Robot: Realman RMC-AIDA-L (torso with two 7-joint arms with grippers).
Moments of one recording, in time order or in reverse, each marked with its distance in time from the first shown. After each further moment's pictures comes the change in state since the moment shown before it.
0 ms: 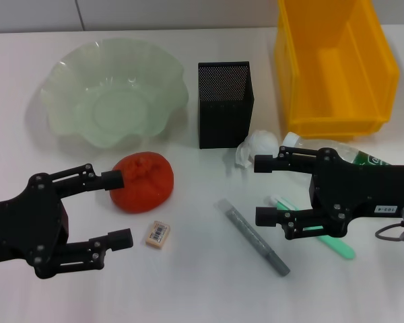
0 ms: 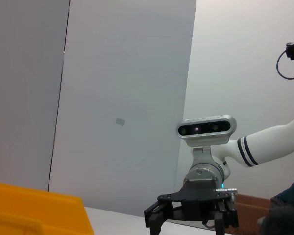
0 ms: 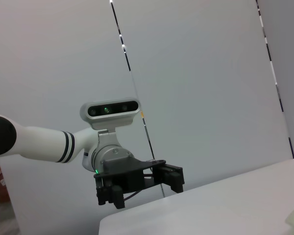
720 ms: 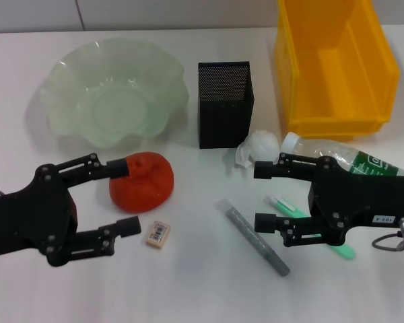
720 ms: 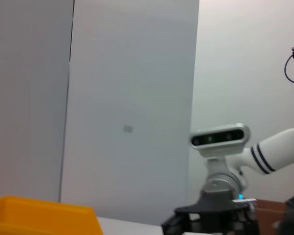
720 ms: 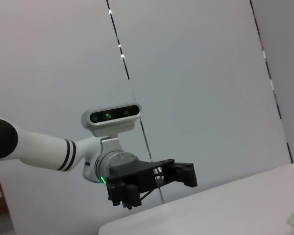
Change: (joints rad) left arm -0.022 -0.010 -0.014 -0.061 -0.009 -0.037 0.091; right arm -0.005 0.001 0.009 0.079 0.008 0.001 -0.069
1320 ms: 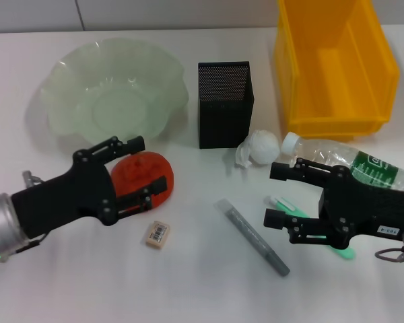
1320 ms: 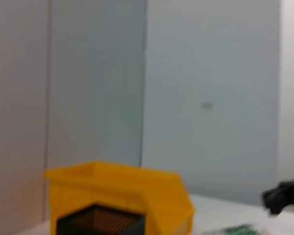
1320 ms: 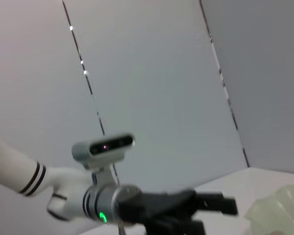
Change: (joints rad) left arm -0.110 -0.006 -0.008 -0.362 -0.044 -0.340 0.268; right arm -0.048 0.002 0.068 0.111 0.004 0.045 -0.105
